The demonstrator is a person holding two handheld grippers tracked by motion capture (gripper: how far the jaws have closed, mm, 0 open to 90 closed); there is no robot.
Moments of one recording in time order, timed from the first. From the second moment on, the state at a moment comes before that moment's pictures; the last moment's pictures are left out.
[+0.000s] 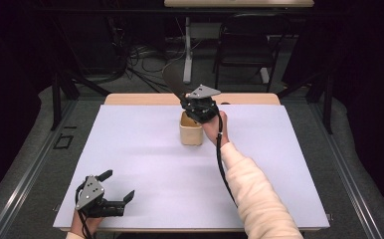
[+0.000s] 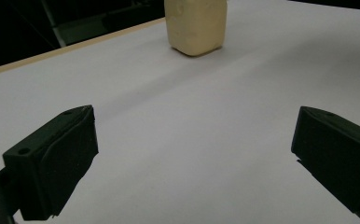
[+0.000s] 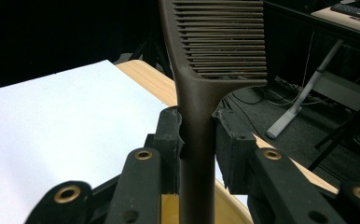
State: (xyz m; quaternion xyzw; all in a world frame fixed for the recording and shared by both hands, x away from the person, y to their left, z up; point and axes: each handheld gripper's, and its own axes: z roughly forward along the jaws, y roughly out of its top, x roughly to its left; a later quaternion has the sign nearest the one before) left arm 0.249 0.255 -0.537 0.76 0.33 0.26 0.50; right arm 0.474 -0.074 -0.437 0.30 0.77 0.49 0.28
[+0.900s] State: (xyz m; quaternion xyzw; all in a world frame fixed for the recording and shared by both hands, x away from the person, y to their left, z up) left arm 0.250 0.255 -0.537 0.76 0.33 0.26 0.50; right arm 0.478 -0.076 -0.451 0.31 0.78 0.48 0.27
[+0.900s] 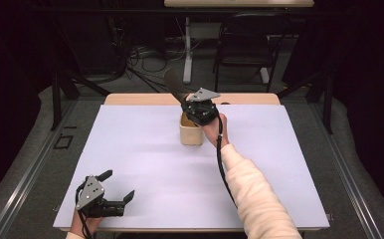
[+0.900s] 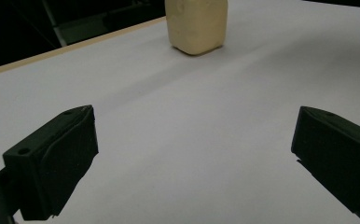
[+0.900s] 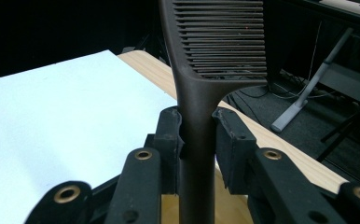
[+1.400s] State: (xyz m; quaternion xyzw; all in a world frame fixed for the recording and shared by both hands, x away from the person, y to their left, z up) left arm 0.250 0.254 -0.537 0.76 0.33 0.26 0.50; right arm 0.481 -0.073 -0.461 0.31 0.78 0.47 0.26
